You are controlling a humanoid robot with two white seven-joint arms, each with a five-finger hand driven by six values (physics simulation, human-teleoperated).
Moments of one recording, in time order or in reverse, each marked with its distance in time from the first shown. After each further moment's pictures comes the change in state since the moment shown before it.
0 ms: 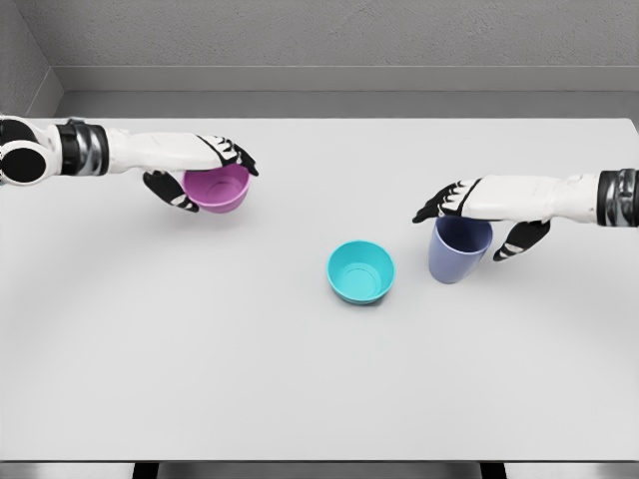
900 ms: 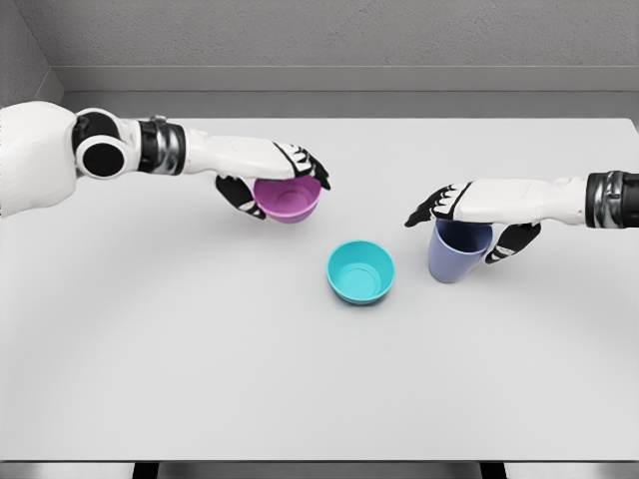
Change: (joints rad) left arm -0.022 -0.164 -0.004 -0.020 0.004 0.000 -0.001; right arm 0.005 0.027 0.008 0.013 0.006 0.000 0.002
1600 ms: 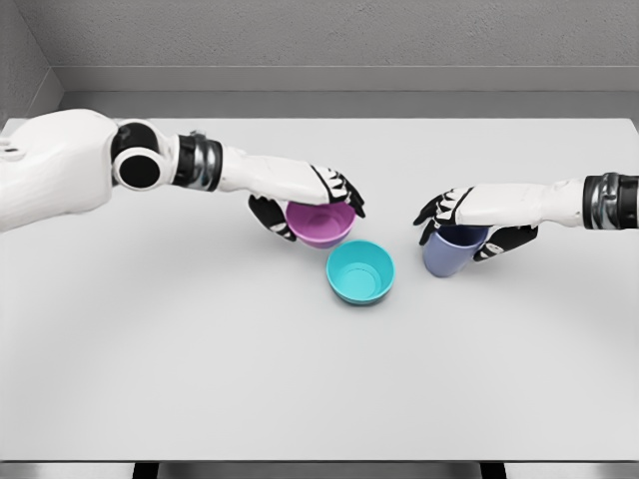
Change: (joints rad) left arm -0.014 -0.062 -0.040 -0.059 0.013 0.000 0.000; right arm 0.011 0.021 -0.012 0.041 -0.020 0.003 0.050
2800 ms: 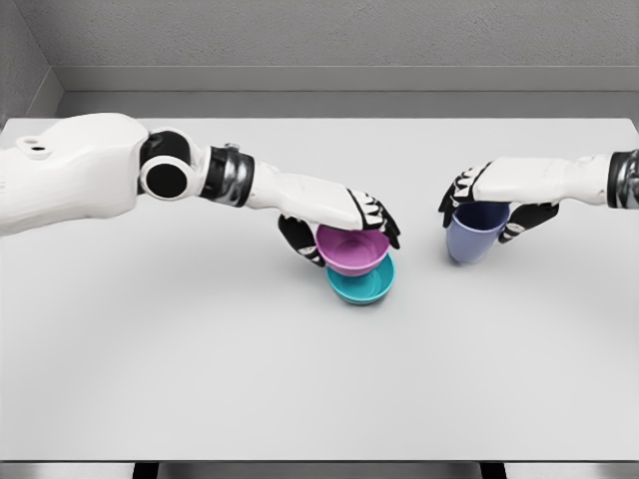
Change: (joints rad) left arm -0.044 -0.043 -0.054 -0.101 0.058 -0.001 0.003; right arm -0.018 -0.035 -0.070 -0.011 0.023 -0.004 0.013
